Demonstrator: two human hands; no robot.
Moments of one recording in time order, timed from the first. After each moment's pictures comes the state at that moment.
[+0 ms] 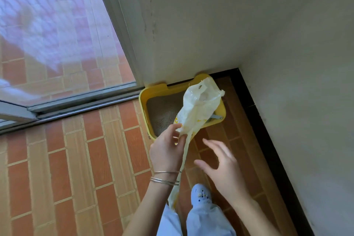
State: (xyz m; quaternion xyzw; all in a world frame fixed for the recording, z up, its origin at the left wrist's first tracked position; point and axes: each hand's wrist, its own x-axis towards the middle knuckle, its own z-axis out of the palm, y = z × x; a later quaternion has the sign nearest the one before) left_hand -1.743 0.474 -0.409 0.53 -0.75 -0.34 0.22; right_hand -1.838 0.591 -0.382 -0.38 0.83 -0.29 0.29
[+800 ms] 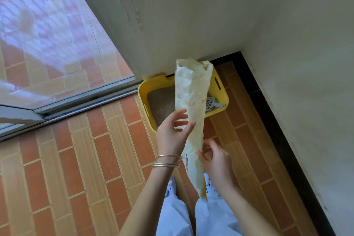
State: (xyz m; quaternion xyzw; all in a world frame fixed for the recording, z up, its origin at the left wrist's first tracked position) left_hand -1.770 0.473 -0.416 0.49 -0.64 -0.56 0.17; right_hand -1.831 0.607 -0.447 -0.25 0.88 -0.28 0.30
